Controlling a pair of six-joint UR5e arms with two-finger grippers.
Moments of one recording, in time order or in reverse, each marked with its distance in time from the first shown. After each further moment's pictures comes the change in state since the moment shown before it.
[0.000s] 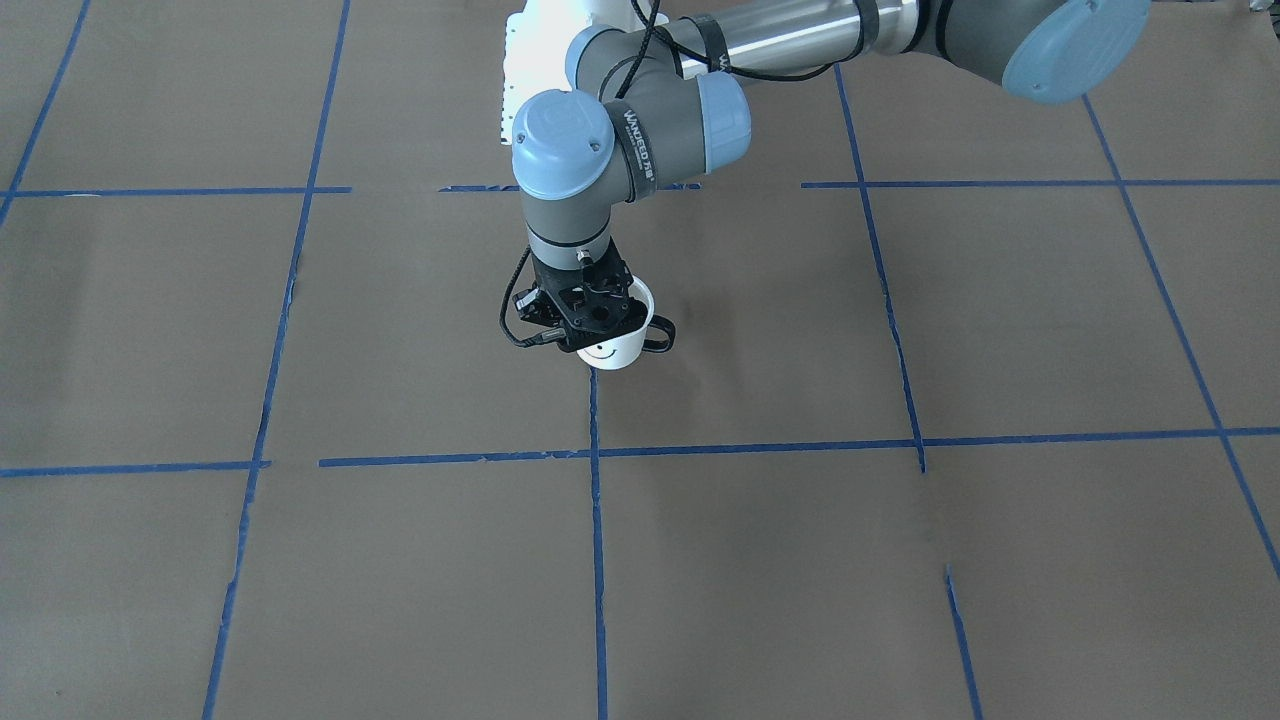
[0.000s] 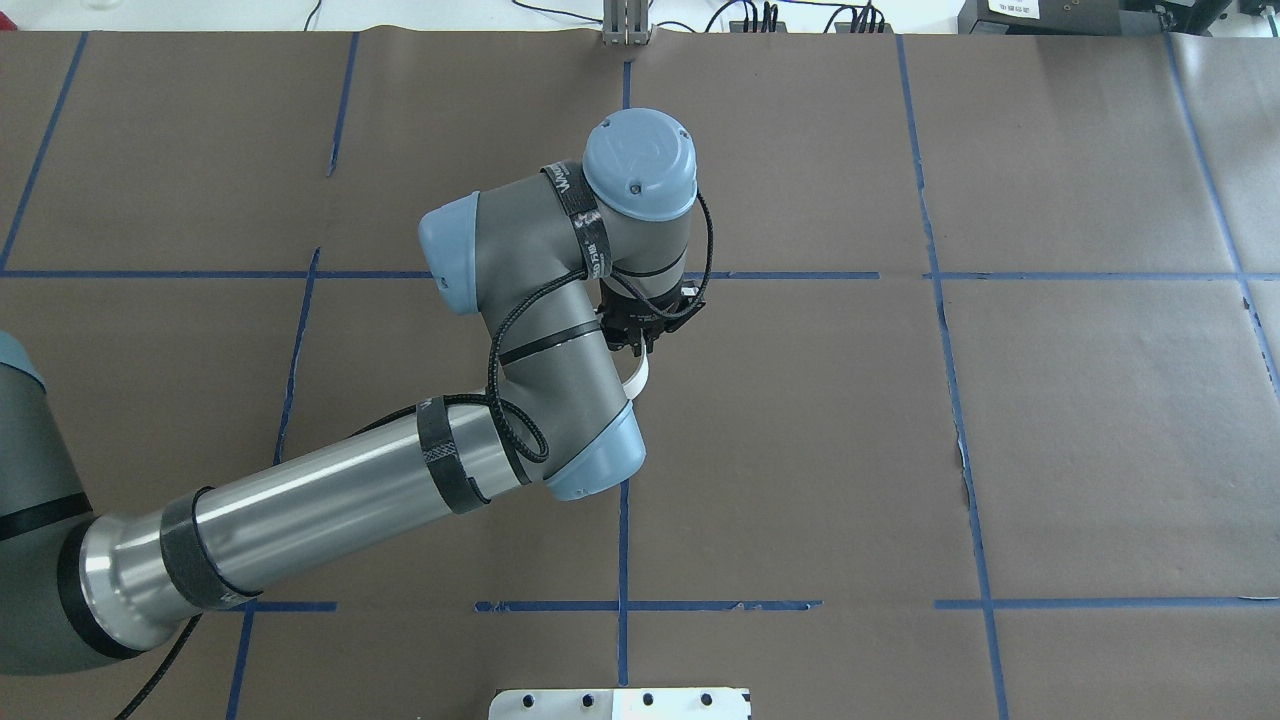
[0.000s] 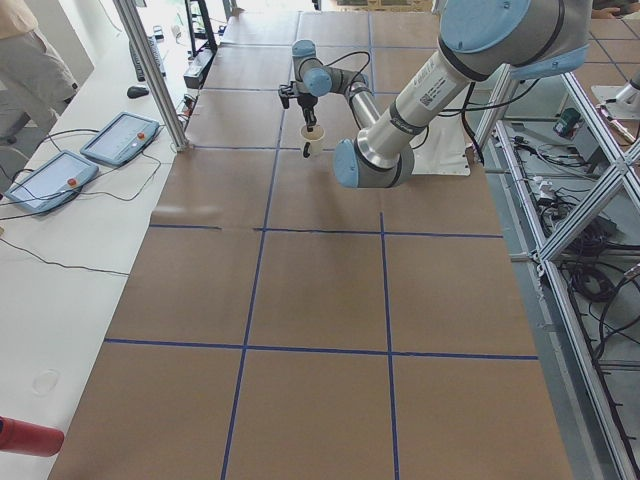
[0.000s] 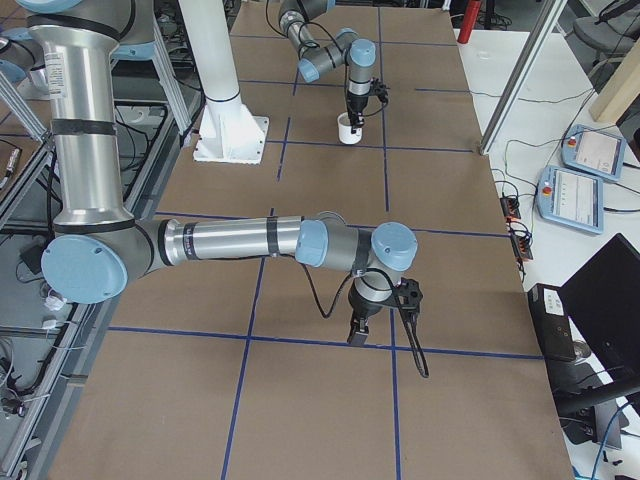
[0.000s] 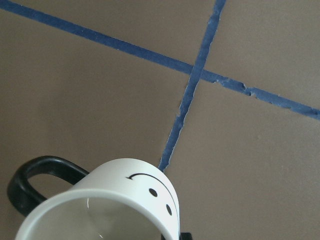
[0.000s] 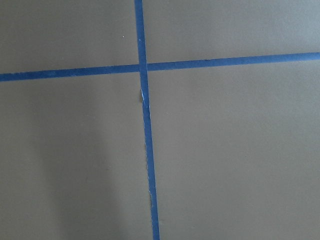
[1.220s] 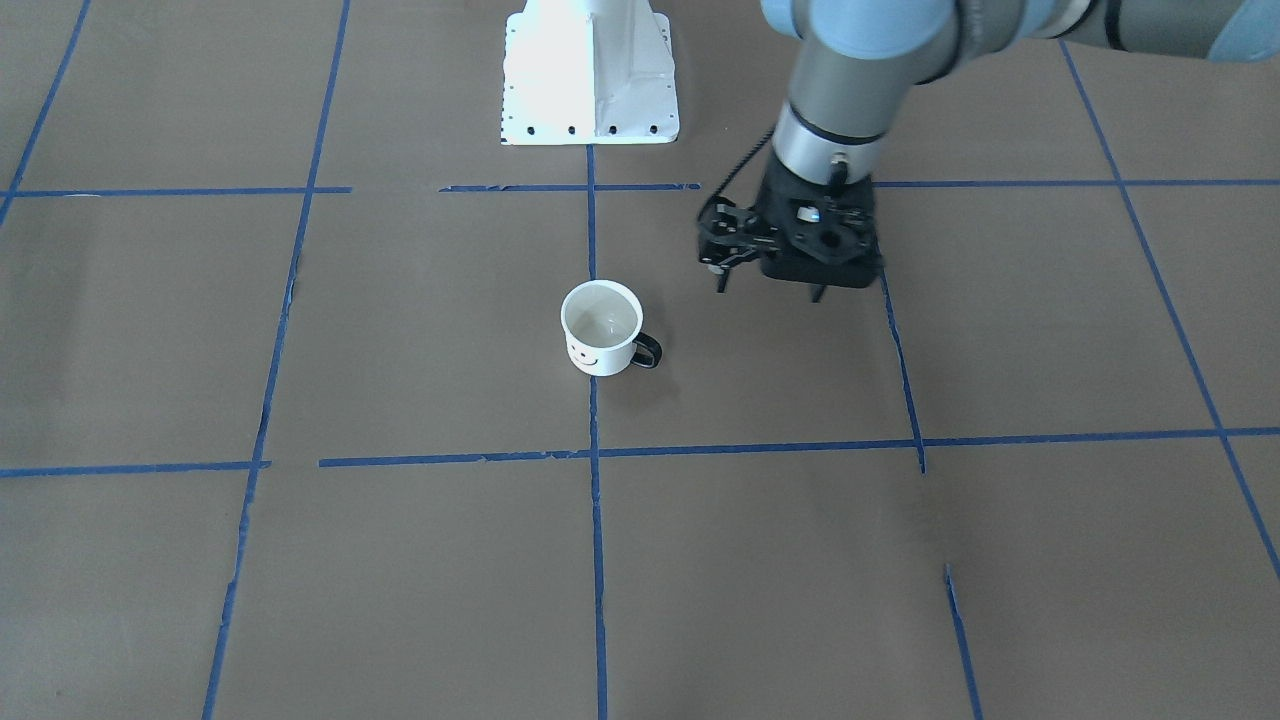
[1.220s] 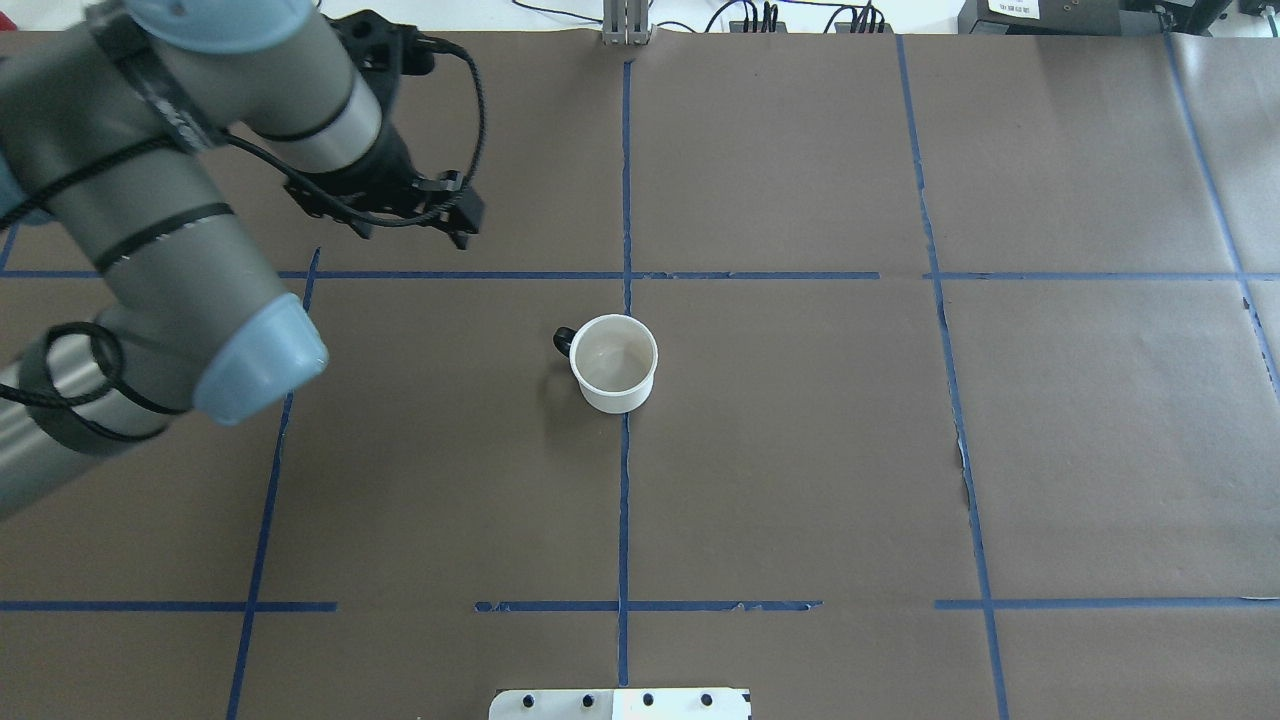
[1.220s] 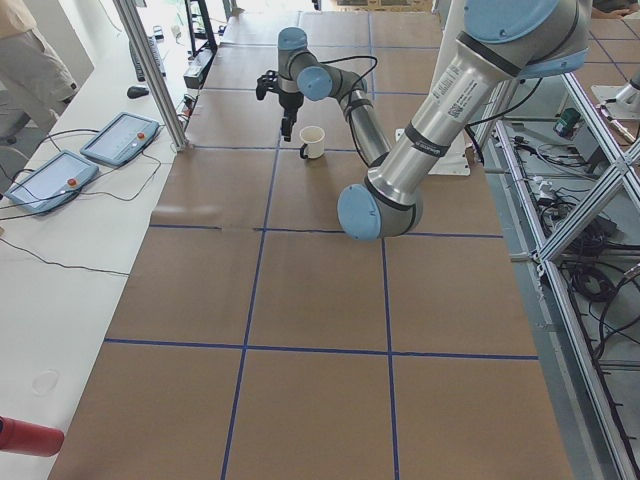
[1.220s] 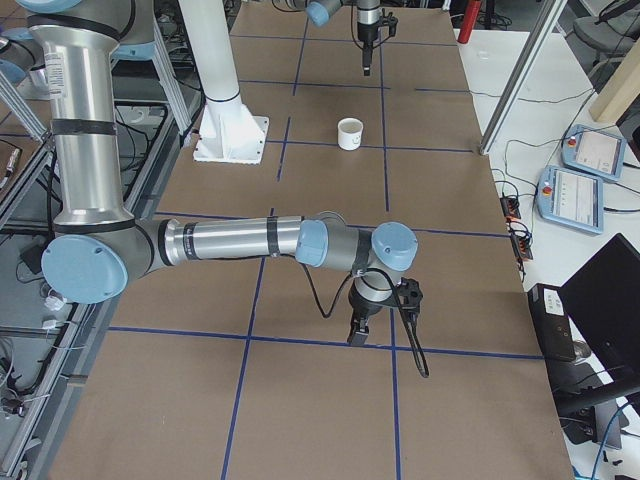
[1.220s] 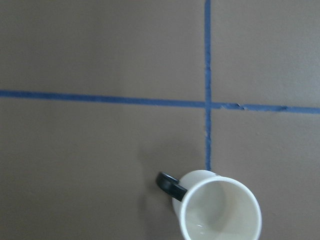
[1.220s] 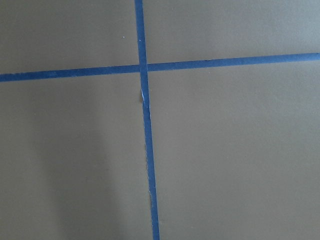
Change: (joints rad) left arm -0.333 0.407 -0.540 0.160 -0.130 0.797; right arm 0.000 0.000 0.000 0.000 0.000 0.000
